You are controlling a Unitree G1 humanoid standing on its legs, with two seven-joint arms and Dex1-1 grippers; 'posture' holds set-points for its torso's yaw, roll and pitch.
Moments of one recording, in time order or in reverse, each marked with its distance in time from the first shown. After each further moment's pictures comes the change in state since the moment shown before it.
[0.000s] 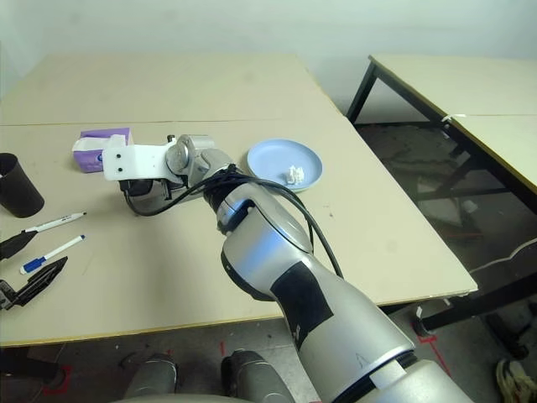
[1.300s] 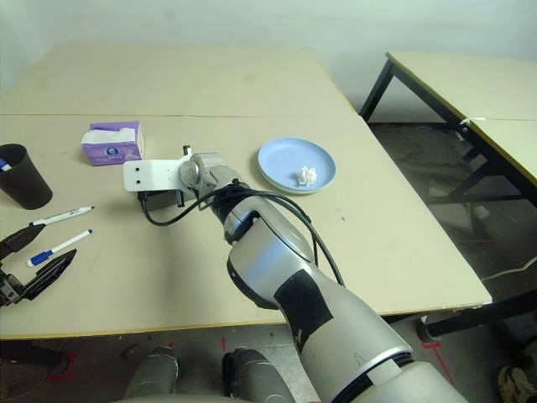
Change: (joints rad) left arm -0.008 -0.020 -0.001 -0.107 -0.020 0.082 0.057; right arm 0.087 -0.010 0.003 0.021 -0.103 0.026 -0.079
